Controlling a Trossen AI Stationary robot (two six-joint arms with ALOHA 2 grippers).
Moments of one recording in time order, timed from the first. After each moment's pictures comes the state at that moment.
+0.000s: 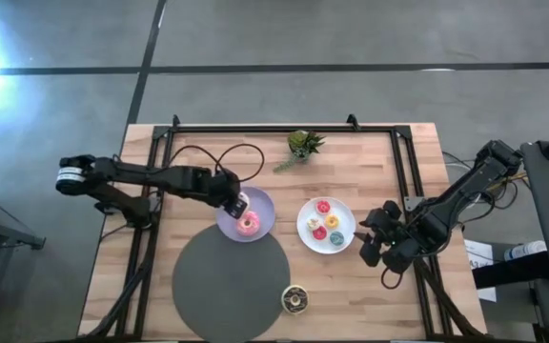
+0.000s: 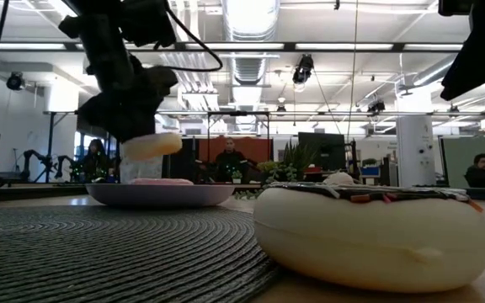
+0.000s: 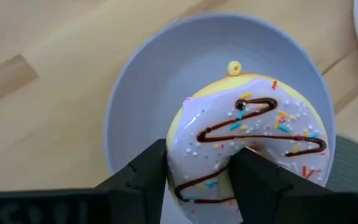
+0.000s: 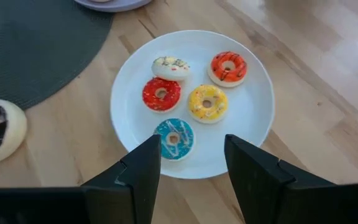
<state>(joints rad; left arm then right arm) 0.08 1.33 0.85 -0.63 -0.14 -0.86 0.73 1.11 0.78 -0.89 0.67 1.26</state>
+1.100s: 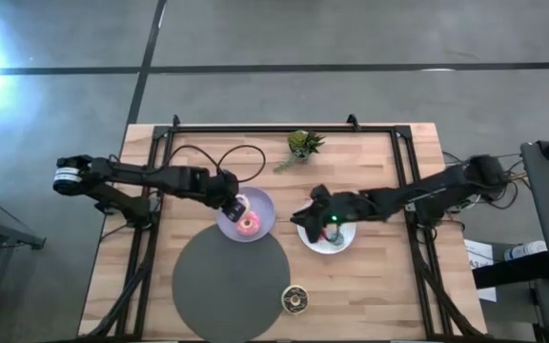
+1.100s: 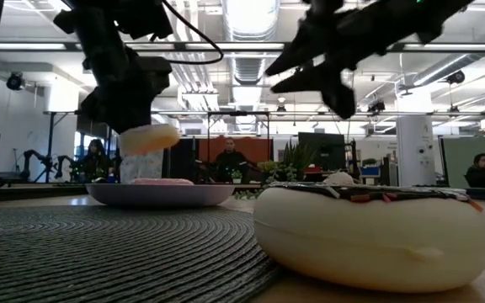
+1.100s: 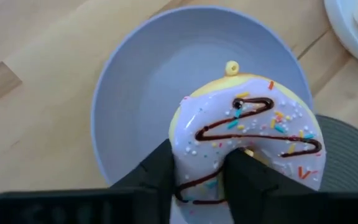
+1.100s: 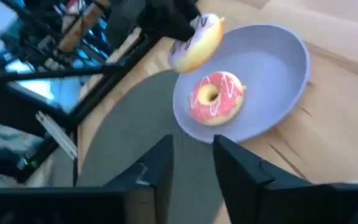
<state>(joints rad) 0.07 1.30 0.85 -0.64 -0.11 -0.79 0.14 1.46 0.76 0.24 0.17 0.88</state>
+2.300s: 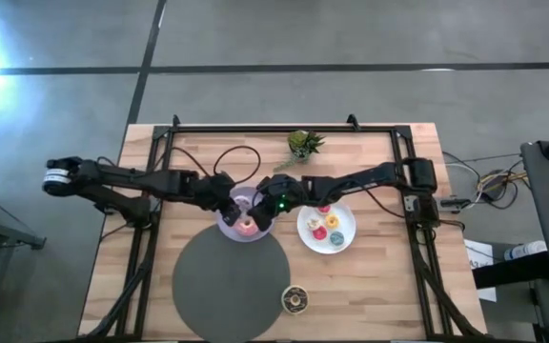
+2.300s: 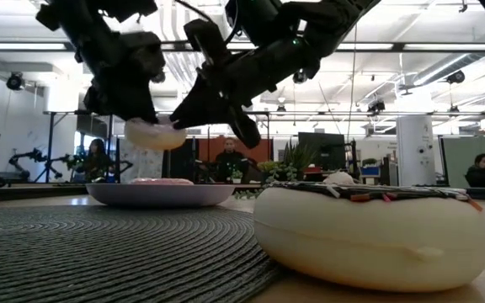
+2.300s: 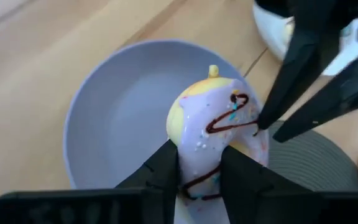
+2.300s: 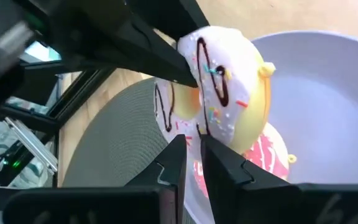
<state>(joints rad) 0.02 1.18 0.78 -0.49 -0.13 -0.72 -0.03 1.99 1.30 0.13 -0.13 0.77</state>
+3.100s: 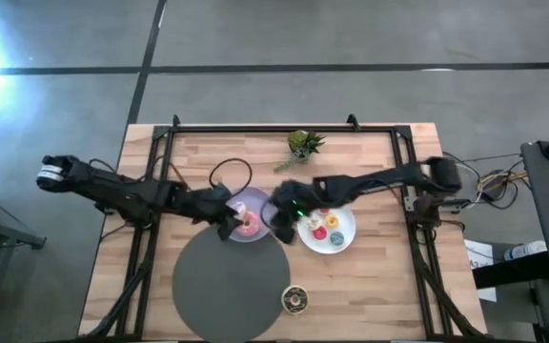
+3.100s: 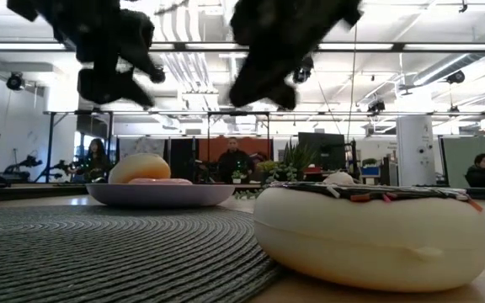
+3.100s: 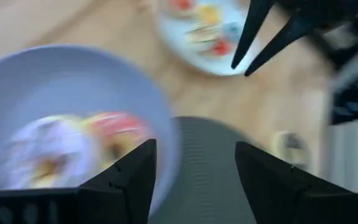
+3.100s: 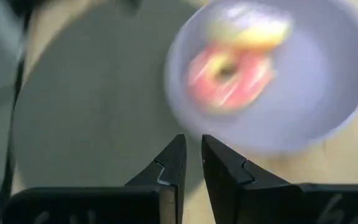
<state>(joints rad) -0.17 1.09 0.71 -0.29 -0.13 -0.81 0.06 1.79 1.29 -0.31 -0.13 0.43</state>
